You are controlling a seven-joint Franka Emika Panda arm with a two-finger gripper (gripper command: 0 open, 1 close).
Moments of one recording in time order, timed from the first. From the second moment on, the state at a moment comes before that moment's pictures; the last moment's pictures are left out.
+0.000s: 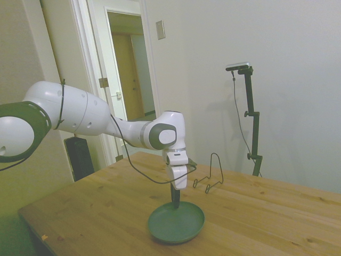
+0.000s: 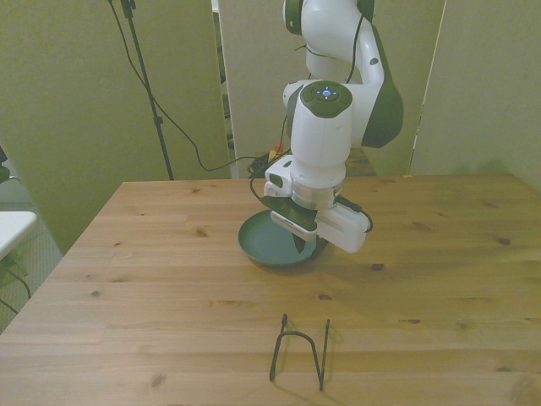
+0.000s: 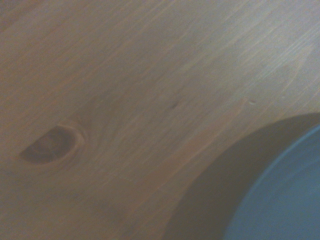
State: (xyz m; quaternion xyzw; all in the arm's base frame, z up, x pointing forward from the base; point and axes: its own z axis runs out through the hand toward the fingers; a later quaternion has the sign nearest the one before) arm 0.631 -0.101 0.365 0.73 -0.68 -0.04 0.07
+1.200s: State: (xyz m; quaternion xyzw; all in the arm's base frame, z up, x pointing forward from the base) arm 0.585 -0.087 0.465 0.75 -0.65 -0.02 -0.08
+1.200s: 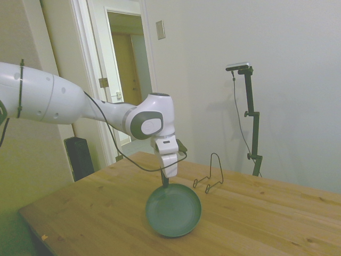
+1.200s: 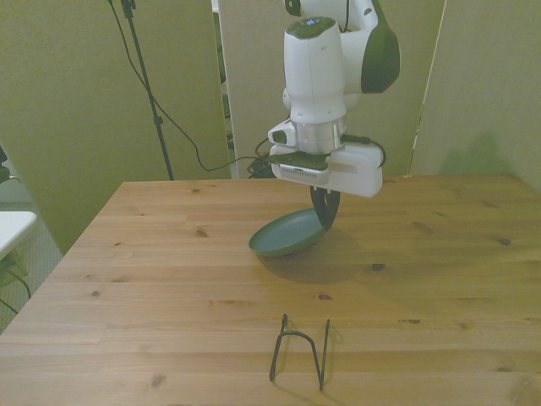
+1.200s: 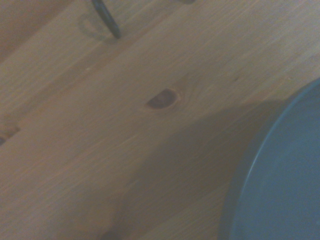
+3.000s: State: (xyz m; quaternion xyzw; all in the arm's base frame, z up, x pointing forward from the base) arm 0.643 -0.120 0.638 0.57 -0.75 0.20 -0.26
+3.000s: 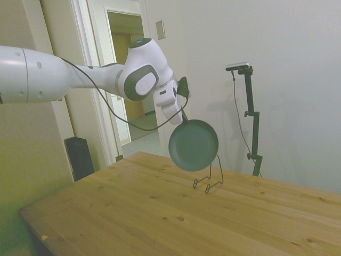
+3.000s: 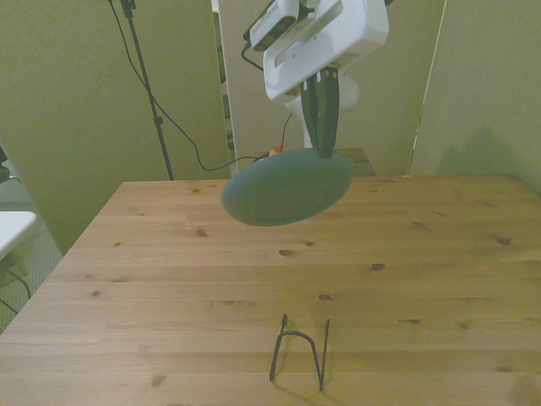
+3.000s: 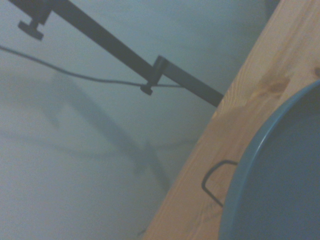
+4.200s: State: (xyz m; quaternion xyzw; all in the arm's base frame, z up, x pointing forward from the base) arm 0.738 -0.102 0.613 0.57 -0.74 0.28 -0.22
